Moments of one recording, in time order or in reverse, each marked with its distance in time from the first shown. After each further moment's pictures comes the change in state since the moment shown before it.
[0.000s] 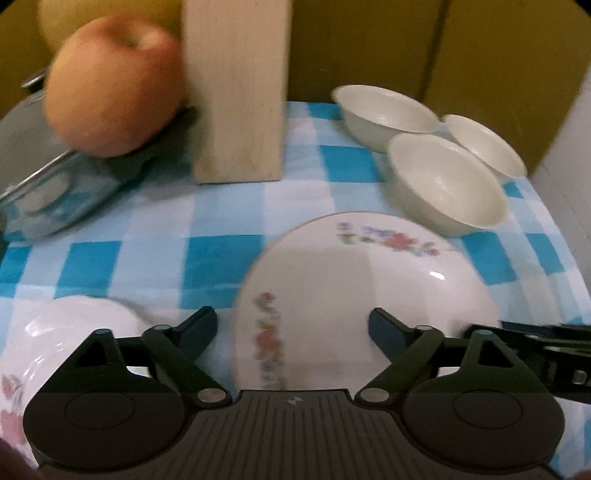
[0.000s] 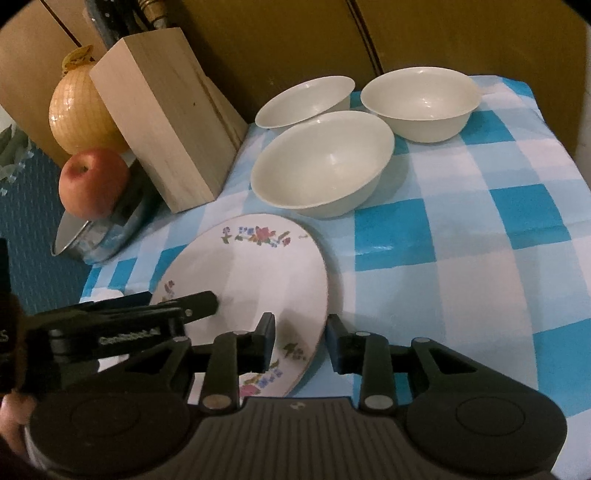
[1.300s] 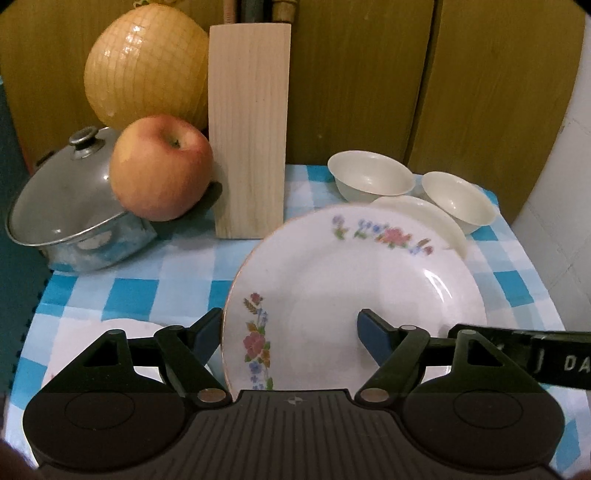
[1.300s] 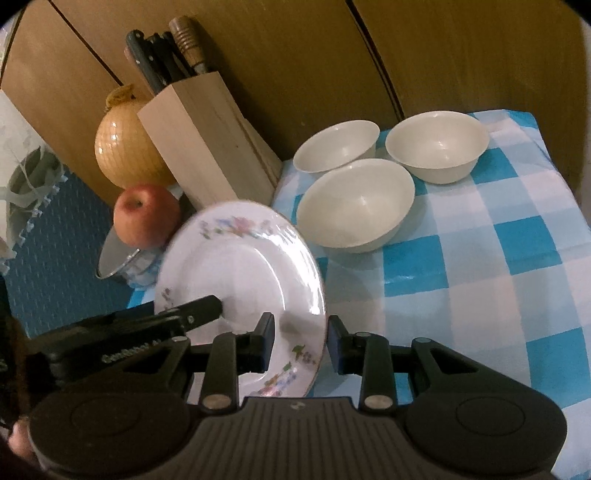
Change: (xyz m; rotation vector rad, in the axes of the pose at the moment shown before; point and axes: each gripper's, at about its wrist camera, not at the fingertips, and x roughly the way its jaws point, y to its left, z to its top) left arm -0.062 -0.011 -0.007 -0.026 -0.147 0.060; right arm -0.047 0.012 0.004 0.004 -0.091 0.082
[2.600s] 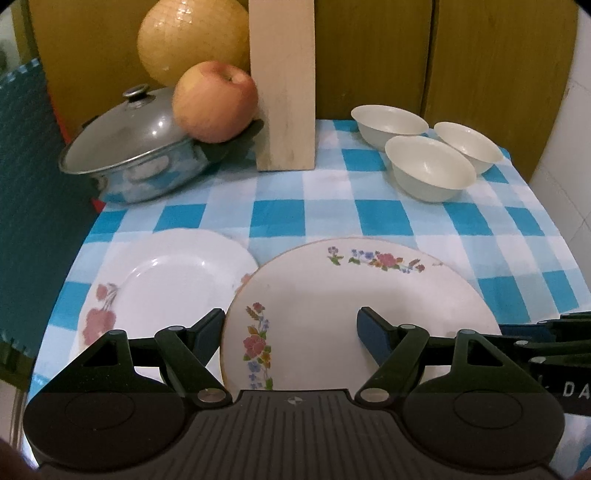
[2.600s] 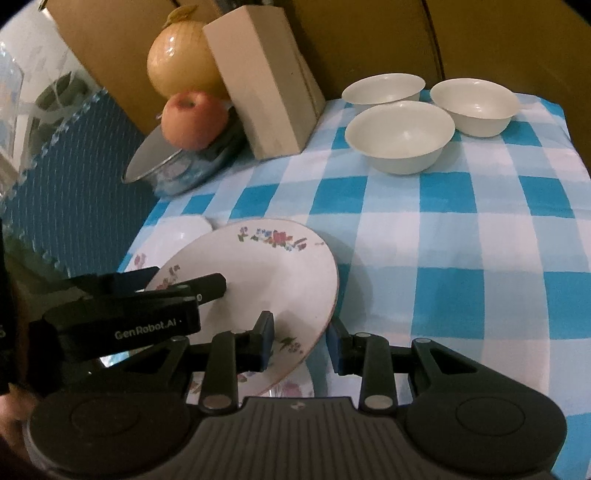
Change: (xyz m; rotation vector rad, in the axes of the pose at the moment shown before) left arm -0.045 0.004 -0.065 0.007 0.058 0.099; right arm -0.015 0.032 -0.066 -0.183 0.147 0.009
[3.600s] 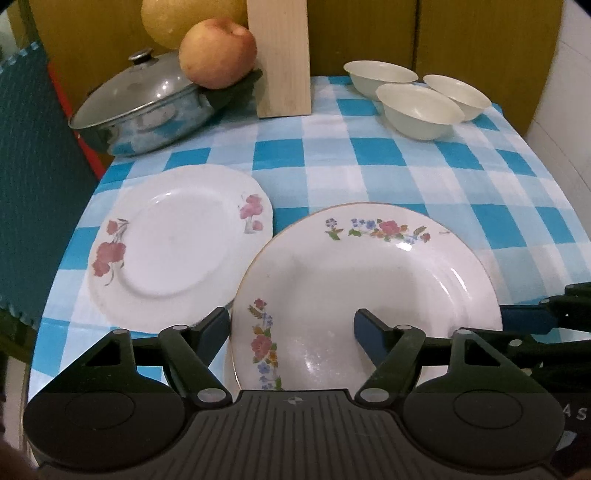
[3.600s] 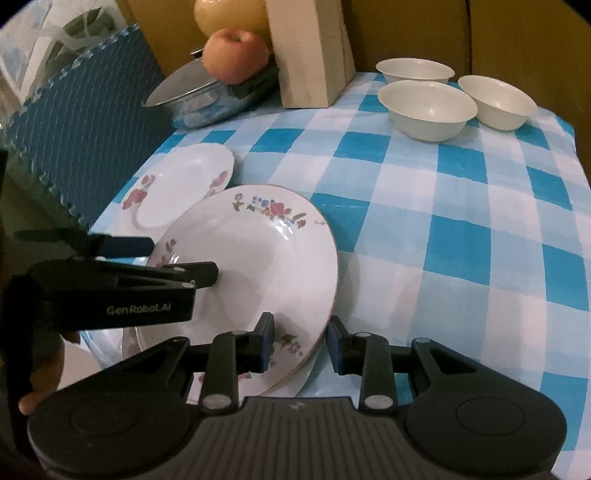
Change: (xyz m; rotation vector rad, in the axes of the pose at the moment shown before) left arm -0.018 0.000 -0.043 0.041 0.086 -0.006; right arm -0.007 0.027 -0.047 -0.178 0.077 -0.057
